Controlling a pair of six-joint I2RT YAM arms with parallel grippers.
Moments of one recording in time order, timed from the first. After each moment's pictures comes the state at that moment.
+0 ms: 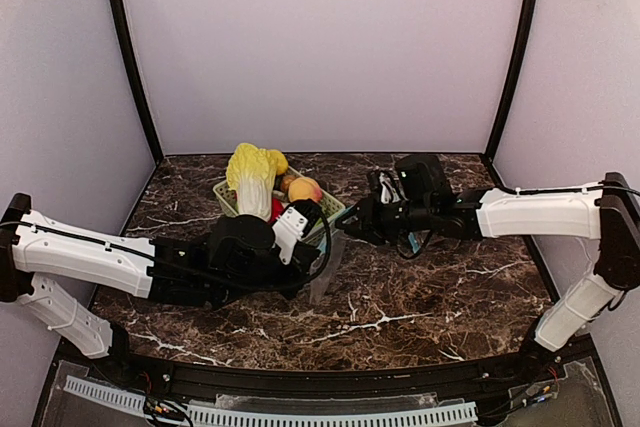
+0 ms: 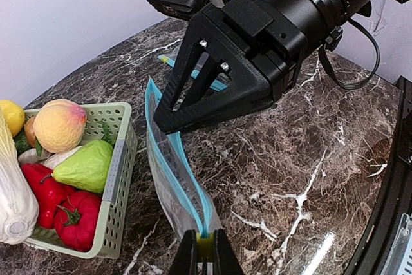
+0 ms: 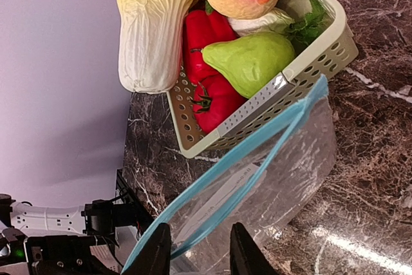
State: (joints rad) left arm -1.26 1.39 0.87 0.04 -0.45 -0.18; right arm 0.82 1.54 0.98 0.00 -0.34 0.97
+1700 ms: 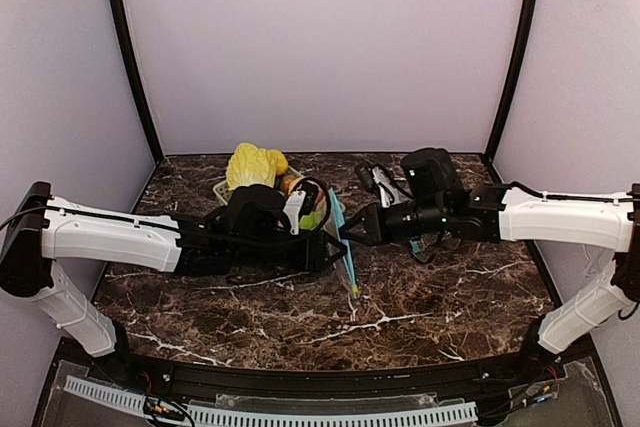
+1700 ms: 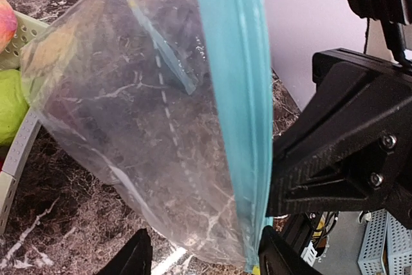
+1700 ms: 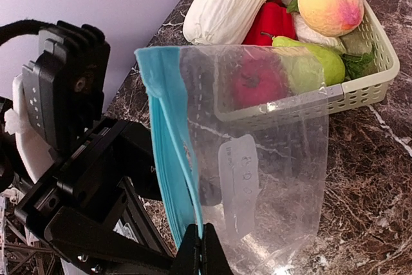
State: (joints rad) left arm -1.07 1.53 0.97 0.06 0.00 -0.68; right arm 0.90 1.41 1.00 -0.15 -0.33 0.58
